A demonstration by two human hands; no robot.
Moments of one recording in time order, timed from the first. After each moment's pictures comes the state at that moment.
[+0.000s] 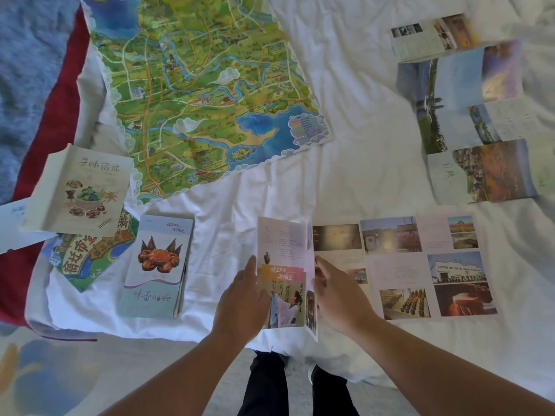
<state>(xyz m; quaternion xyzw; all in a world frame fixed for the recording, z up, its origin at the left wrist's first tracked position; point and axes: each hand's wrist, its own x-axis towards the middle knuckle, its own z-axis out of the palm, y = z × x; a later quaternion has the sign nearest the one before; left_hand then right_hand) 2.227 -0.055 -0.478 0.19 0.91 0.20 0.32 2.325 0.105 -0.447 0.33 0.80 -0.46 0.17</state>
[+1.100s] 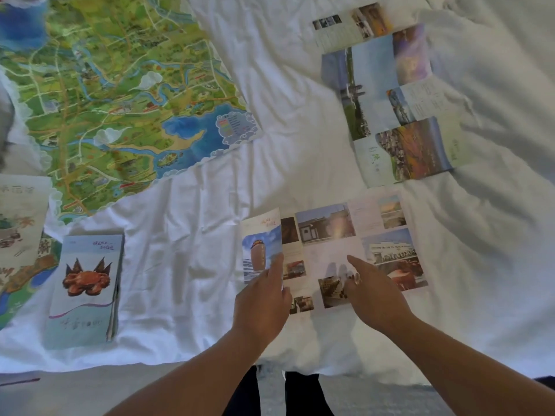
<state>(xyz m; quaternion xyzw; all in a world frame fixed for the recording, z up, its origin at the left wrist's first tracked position) 2.315 0.060 -0.478 0.35 0.87 0.14 0.30 2.452 0.217 -0.466 0.47 0.78 -0.37 0.19</state>
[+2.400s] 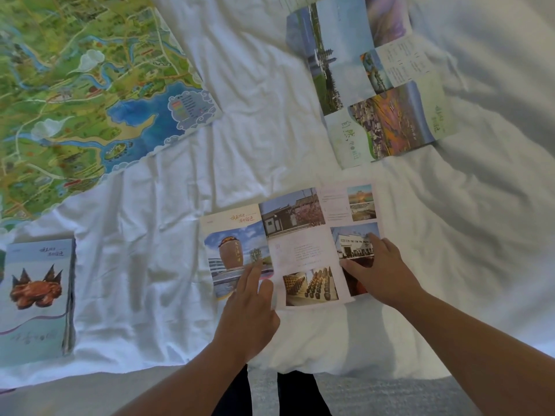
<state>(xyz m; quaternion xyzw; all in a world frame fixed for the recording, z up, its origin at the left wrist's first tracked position) 2.354 0.066 -0.537 0.51 0.82 0.03 0.26 2.503 0.286 -0.517 0.54 0.73 -0.37 0.18</state>
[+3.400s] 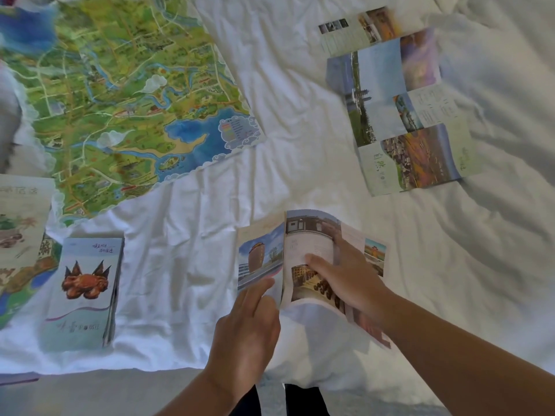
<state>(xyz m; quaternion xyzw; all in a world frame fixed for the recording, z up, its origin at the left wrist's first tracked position) 2.319 0.039 -0.434 0.49 0.84 0.18 0.12 2.398 0.230 -0.471 0.47 0.72 -0.50 0.13</state>
